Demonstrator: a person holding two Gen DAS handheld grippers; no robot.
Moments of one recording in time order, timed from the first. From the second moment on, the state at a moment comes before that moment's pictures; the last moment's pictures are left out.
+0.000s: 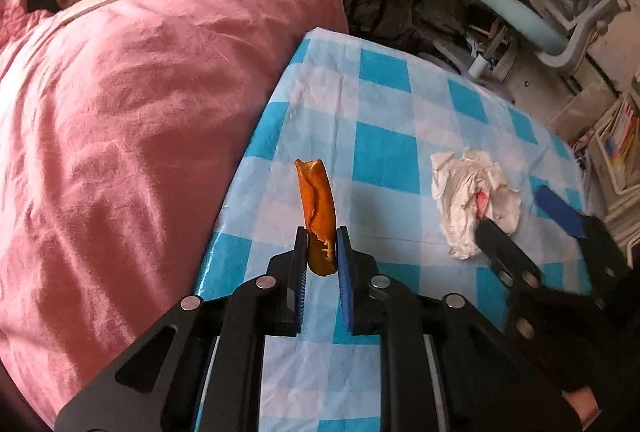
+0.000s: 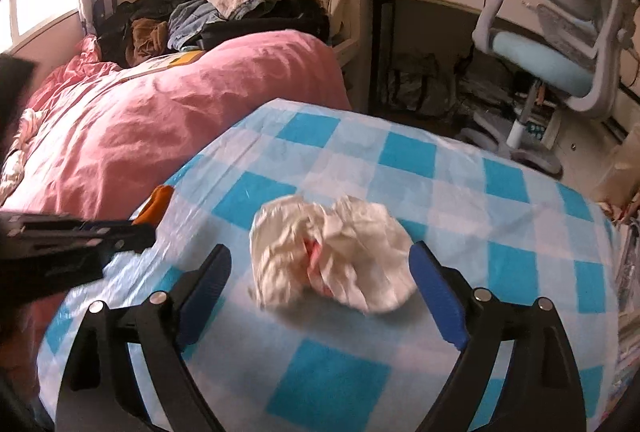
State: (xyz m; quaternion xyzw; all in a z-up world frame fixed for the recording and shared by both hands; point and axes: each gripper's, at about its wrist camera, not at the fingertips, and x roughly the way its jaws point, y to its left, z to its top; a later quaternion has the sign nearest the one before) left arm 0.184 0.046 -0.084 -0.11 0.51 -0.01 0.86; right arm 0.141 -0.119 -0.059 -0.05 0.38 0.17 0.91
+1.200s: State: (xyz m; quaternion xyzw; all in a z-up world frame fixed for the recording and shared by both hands) left arm -0.007 -0.027 -0.041 -0.02 0.45 -0.05 0.89; right arm -0.125 -0.166 -0.046 0.01 0.43 0.31 0.85
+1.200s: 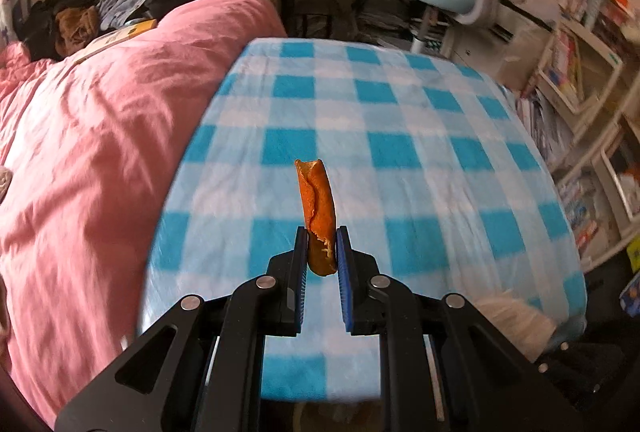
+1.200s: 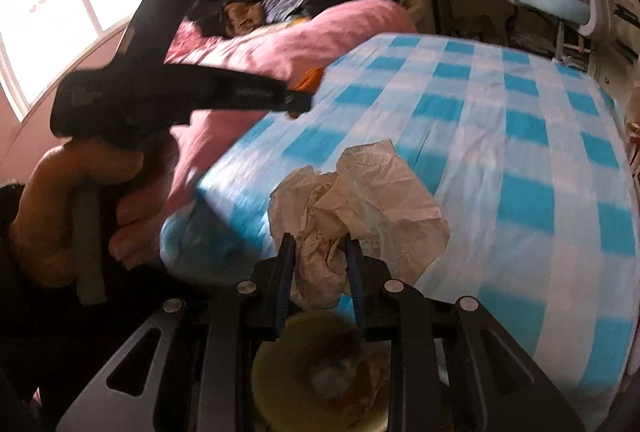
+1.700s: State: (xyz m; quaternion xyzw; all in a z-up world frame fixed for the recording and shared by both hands) left arm -0.081 -0.044 -0.063 -0.02 0.46 -0.06 0.89; right arm -0.183 -0.157 -0.079 -0.03 0.47 0.32 0.82
